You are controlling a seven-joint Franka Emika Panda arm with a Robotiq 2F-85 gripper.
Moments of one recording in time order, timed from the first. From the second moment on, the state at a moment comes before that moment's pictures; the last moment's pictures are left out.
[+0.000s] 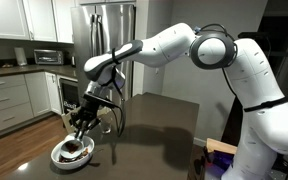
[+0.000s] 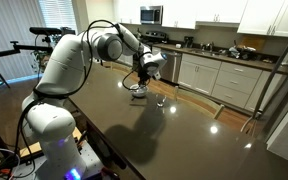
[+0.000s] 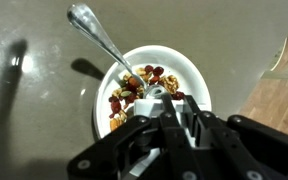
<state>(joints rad) 0.12 0.60 0.04 -1.56 0.74 2.06 0.38</state>
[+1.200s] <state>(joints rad) 0.13 0.48 0.06 -1.69 0.66 2.25 0.36</state>
